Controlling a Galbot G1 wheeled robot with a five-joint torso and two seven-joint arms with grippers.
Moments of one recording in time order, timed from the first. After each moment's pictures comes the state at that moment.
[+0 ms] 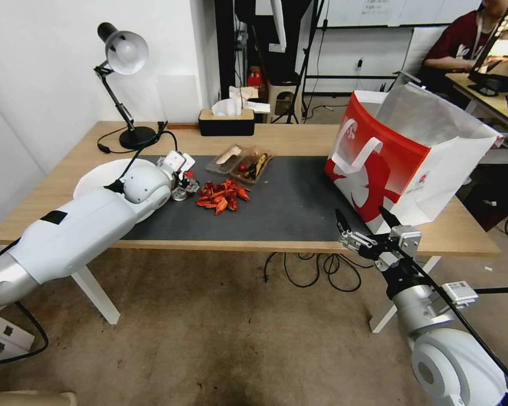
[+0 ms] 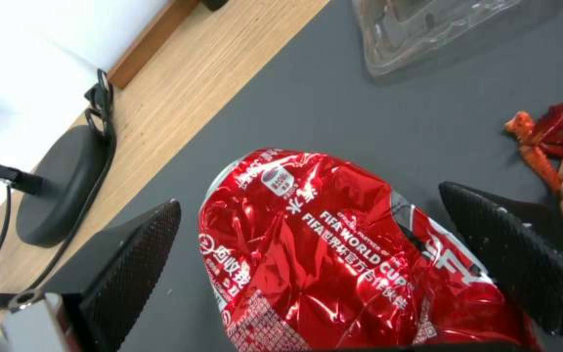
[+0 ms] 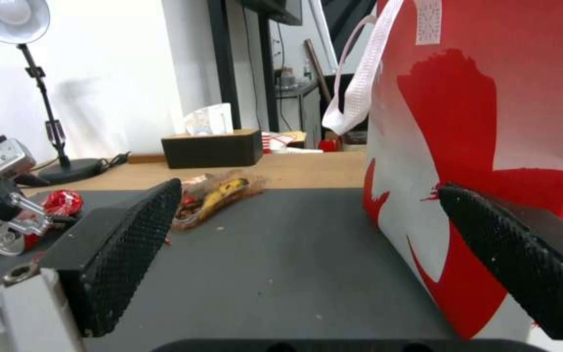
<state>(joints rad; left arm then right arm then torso) 0.12 -0.81 0.57 -1.41 -0.71 0.67 -0.18 -1.56 1.25 0.60 2.31 0.41 -0.14 -0.01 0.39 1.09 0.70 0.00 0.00</state>
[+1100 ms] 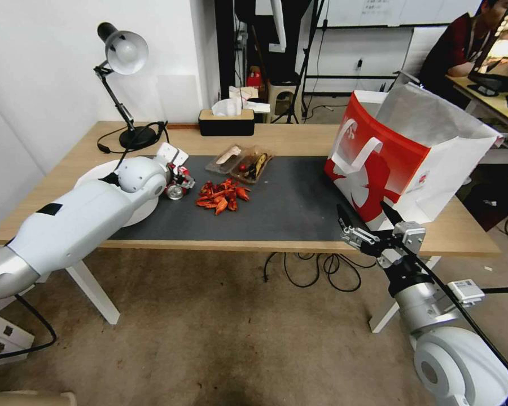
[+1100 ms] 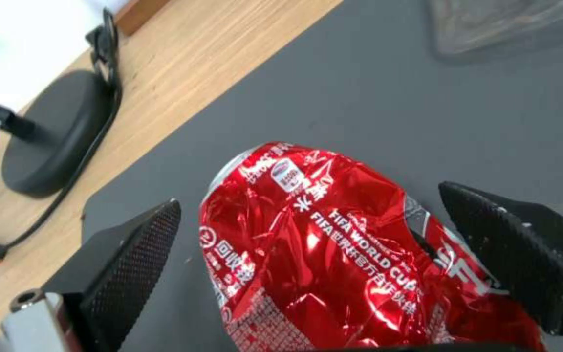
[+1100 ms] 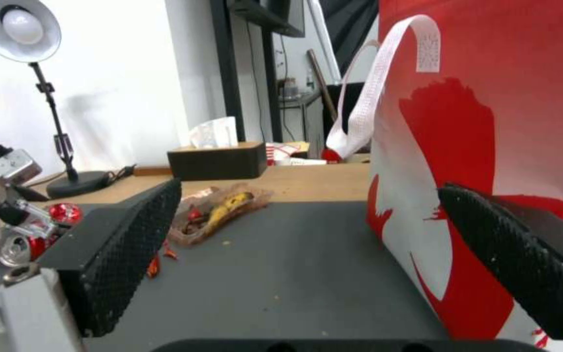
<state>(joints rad) 0.07 -0.82 0.55 -1.33 -0.84 0.72 -0.18 -1.56 1.25 0.61 2.33 0.43 -0.14 -0.01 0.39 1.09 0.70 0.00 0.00</state>
